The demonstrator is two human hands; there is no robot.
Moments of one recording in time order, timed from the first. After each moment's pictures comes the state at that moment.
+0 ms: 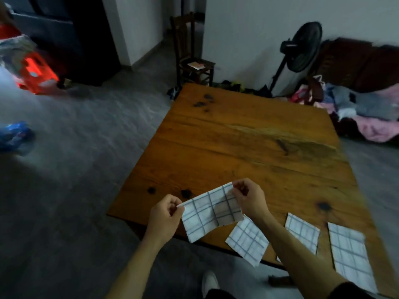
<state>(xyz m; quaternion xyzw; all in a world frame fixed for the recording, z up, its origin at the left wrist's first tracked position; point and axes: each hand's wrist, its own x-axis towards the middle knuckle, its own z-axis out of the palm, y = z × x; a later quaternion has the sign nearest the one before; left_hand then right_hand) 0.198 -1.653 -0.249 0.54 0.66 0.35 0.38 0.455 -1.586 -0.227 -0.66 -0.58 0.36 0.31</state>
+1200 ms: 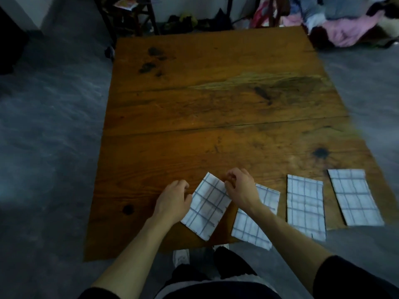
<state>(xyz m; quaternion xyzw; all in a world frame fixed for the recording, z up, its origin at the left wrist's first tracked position) 0.245 -1.510 -0.305 0.74 0.60 -0.02 0.32 0.463 -1.542 -0.319 -0.76 -0.52 0.33 0.20</state>
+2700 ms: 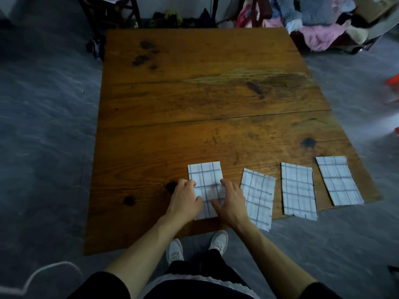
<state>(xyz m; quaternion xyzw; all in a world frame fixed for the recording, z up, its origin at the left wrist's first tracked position) 0.245 -1.543 -0.325 0.74 0.56 0.03 0.37 0.387 -1.607 -0.324 -0.82 -0.47 0.29 0.15</state>
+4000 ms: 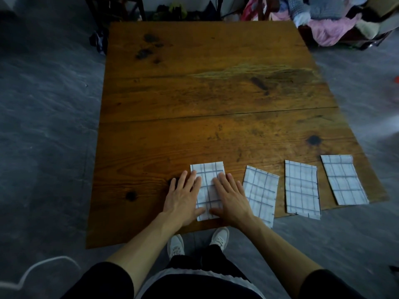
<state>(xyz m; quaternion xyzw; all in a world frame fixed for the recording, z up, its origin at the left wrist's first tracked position) 0.228 -1.543 -0.343 0.87 0.42 -0.15 0.18 0.400 -1.607 -0.344 -0.72 -0.65 0.25 -0.06</state>
